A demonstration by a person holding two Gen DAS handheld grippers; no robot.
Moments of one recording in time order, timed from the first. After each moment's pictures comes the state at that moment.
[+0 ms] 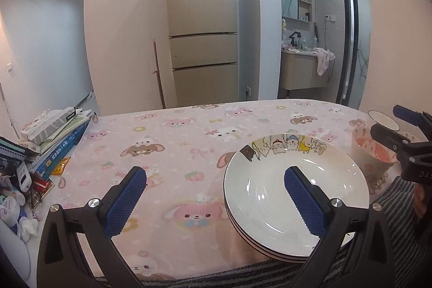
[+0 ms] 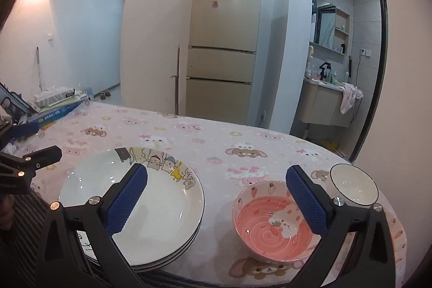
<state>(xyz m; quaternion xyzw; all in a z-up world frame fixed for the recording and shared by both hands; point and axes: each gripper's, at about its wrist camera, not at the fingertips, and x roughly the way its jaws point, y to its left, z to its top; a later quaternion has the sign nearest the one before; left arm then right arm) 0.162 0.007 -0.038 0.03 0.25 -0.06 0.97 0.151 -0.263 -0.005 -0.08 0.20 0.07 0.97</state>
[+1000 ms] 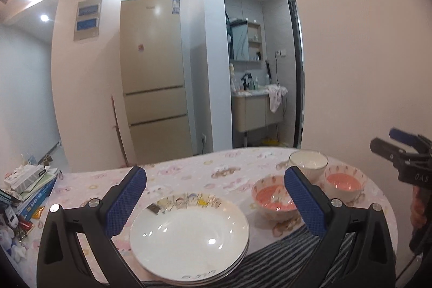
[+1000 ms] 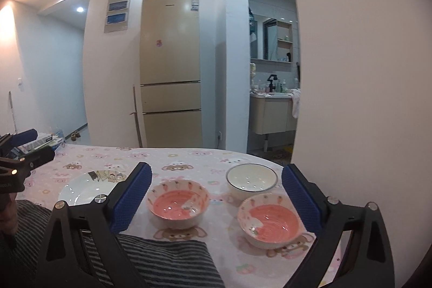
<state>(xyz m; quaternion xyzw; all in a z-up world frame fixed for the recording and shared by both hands) 0.074 -0.117 0.044 0.04 0.11 -0.17 0.98 0.018 -0.403 0.061 0.01 0.13 -0.05 0.99</state>
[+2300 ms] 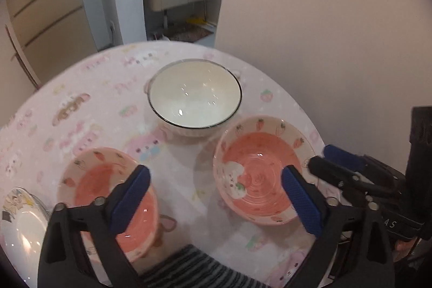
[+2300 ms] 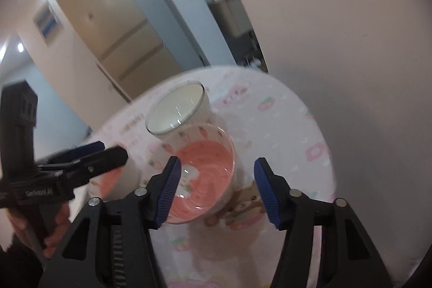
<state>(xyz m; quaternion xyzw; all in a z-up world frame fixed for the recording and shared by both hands) 0.231 -0.389 -0.027 0.10 0.48 -0.32 0.81 0.108 -0.573 -0.020 0.23 0.39 -0.02 0.89</state>
